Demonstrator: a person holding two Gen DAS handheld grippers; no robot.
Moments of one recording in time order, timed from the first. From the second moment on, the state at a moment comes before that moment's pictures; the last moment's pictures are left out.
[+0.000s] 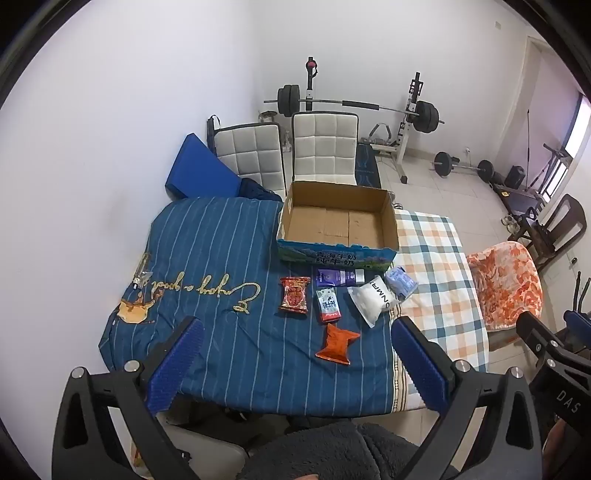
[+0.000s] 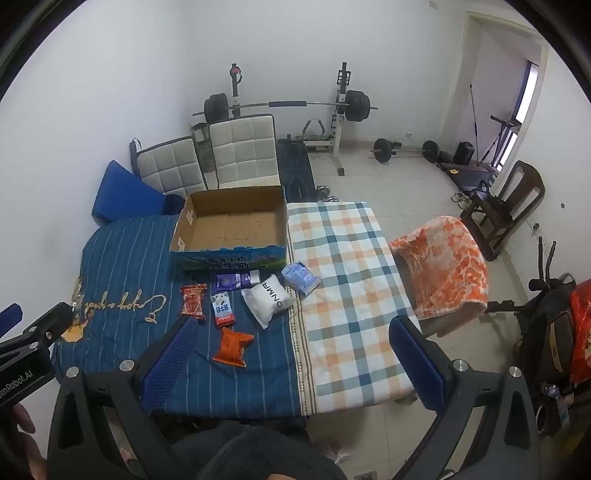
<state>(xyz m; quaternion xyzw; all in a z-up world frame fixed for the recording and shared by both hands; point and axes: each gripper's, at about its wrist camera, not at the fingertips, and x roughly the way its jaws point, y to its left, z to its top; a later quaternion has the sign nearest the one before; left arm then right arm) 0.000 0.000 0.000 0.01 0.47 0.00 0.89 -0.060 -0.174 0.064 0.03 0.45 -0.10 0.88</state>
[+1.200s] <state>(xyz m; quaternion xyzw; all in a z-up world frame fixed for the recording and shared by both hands) 0.000 -0.003 0.002 0.01 0.46 -0.01 0.89 -0.069 -0.166 0.069 0.03 0.44 -0.09 0.89</state>
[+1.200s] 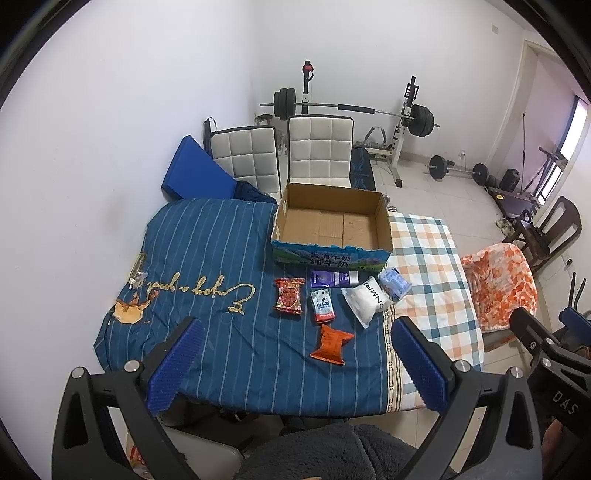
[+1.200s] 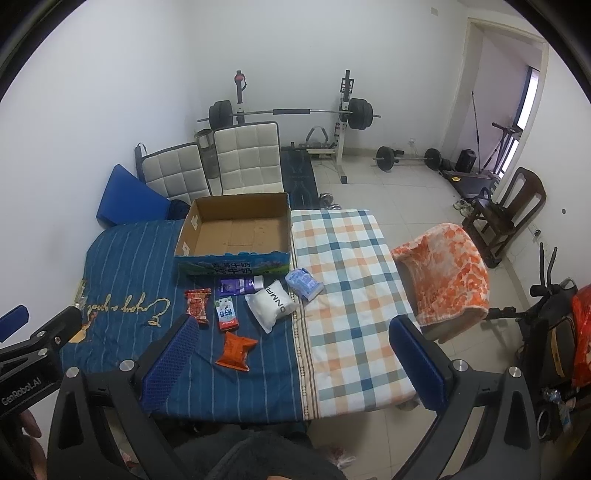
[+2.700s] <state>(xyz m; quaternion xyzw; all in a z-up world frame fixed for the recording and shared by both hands) -0.002 -0.005 0.008 0.00 0.46 -0.02 0.89 -0.066 -0.169 0.067 0.03 0.44 -0.09 0.89</state>
